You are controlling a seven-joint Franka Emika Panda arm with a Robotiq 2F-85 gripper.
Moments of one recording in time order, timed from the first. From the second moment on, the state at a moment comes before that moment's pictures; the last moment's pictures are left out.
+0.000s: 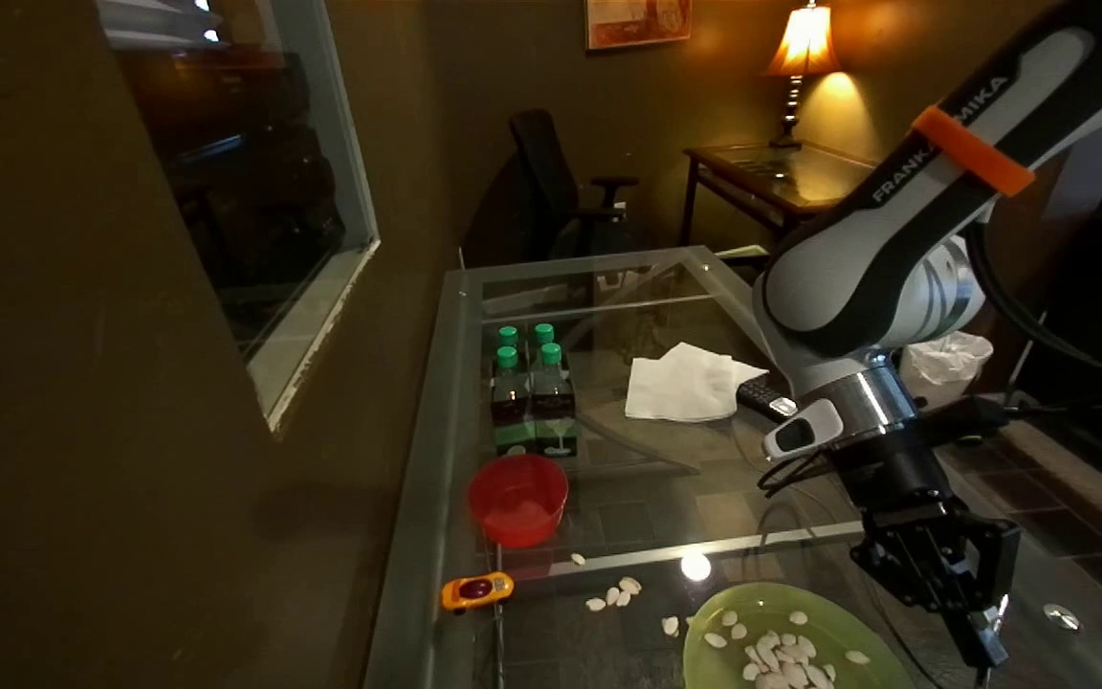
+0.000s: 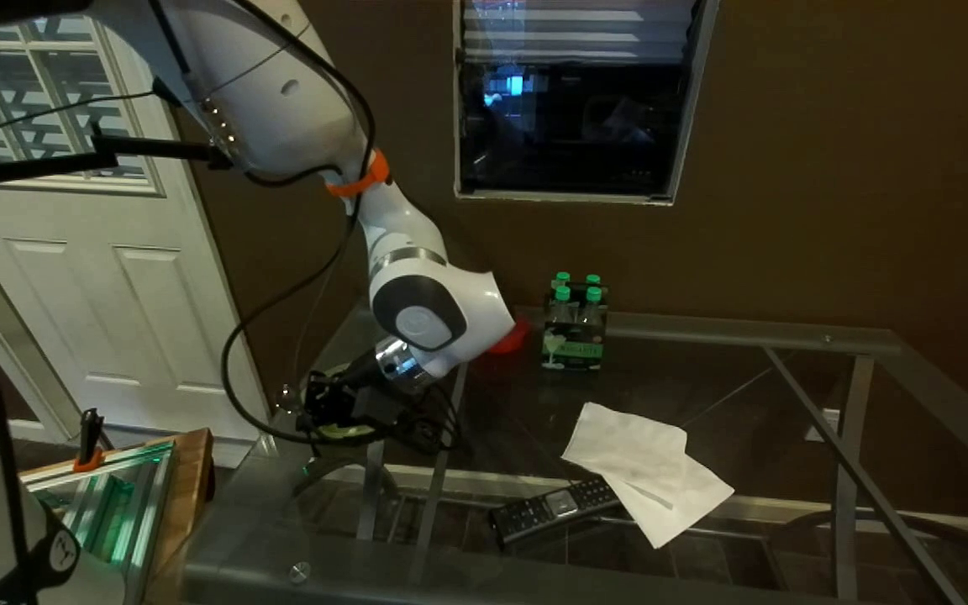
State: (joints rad) arm -0.02 0.37 0.16 -2.29 0.32 1.78 -1.55
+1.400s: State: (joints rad) arm -0.08 0.55 0.11 -2.13 0.43 1.52 -1.40
